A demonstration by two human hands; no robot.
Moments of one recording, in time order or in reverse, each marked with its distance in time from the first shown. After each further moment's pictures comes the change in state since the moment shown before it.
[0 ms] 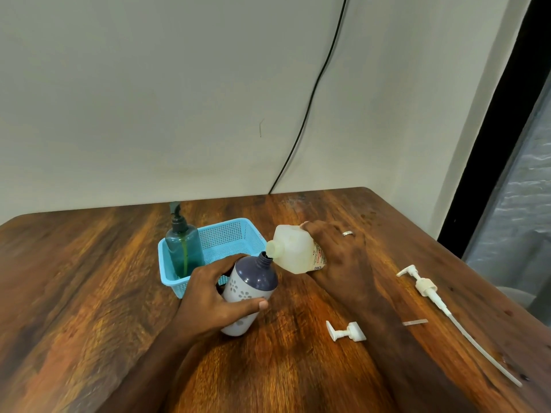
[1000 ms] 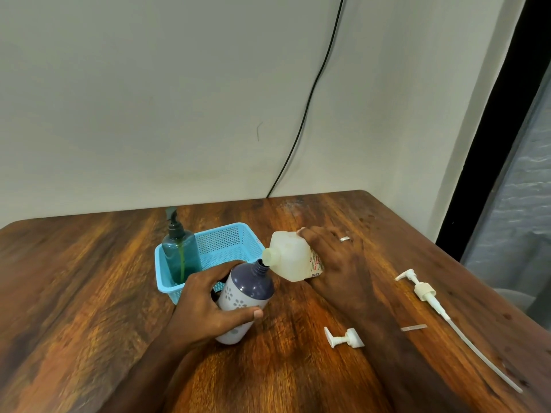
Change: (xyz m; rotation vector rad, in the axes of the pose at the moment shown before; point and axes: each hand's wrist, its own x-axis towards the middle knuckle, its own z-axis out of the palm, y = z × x) left_hand 0.000 0.001 -0.003 -0.019 -0.025 0.033; right_hand -0.001 -0.002 -0.002 -0.045 0.012 -0.023
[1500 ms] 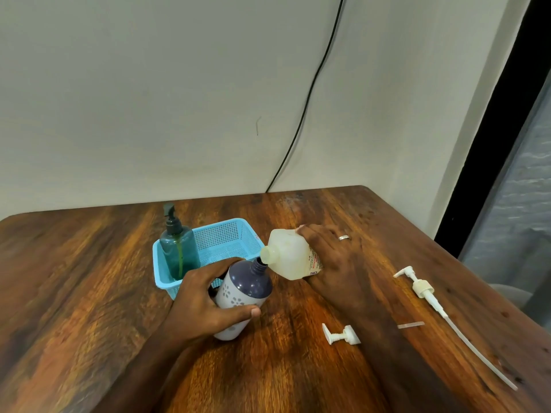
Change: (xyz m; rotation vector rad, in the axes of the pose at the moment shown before) left_hand 0.000 0.001 -0.002 0.005 -0.019 -0.003; right_hand -0.001 0.002 0.003 0.012 -0.029 0.016
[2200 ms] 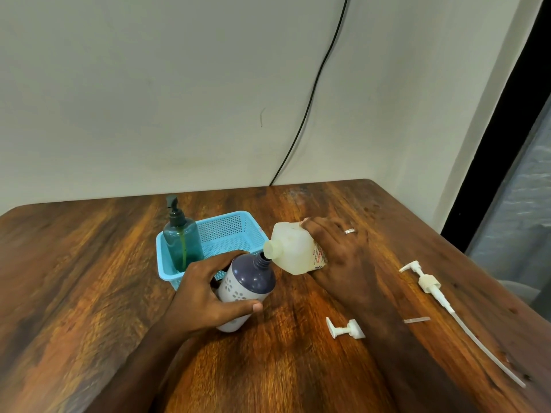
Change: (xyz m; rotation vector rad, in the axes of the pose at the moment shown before) left_hand 0.000 0.006 -0.004 -0.005 -0.023 0.018; right_hand -0.001 -0.001 -0.002 -0.019 0.030 -0.056
